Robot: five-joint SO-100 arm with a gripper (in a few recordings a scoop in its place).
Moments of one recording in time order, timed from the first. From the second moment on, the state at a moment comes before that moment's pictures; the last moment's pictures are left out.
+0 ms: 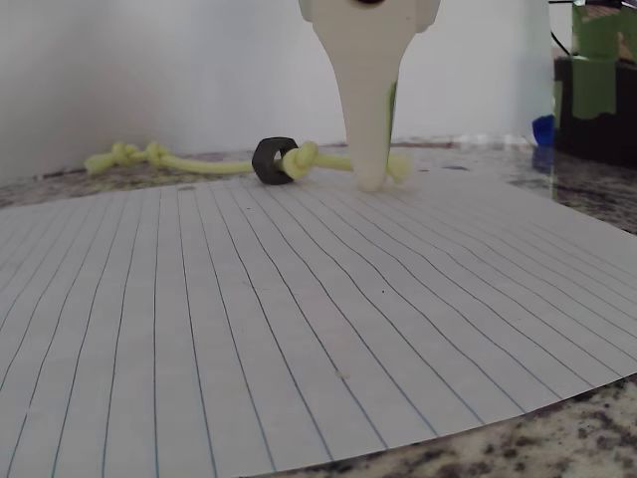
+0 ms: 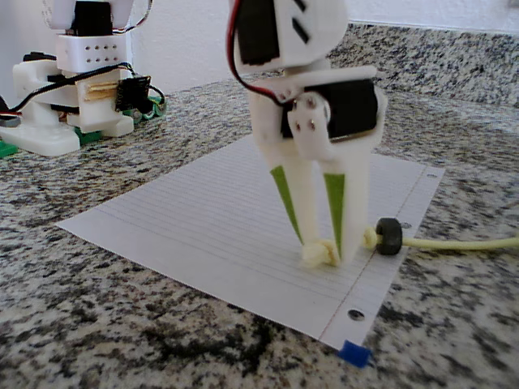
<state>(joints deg) 12.4 61.3 77.3 58.8 -101.1</state>
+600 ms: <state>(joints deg) 12.5 59.9 75.8 58.9 -101.5</state>
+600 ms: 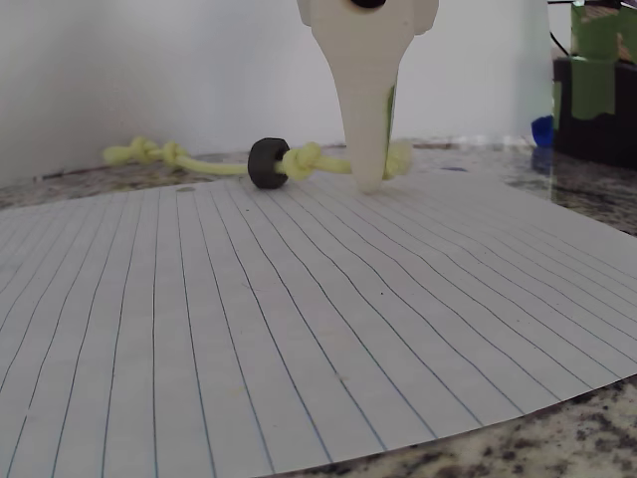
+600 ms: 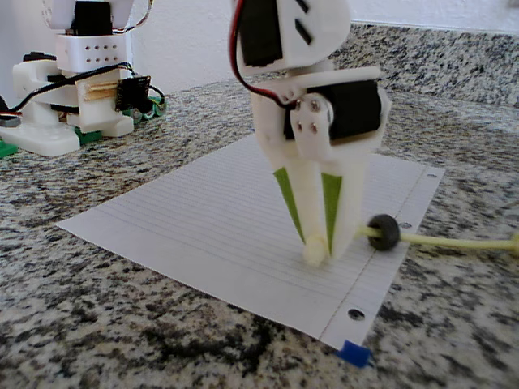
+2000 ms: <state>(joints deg) 26.8 113.5 113.3 38.8 -101.9</state>
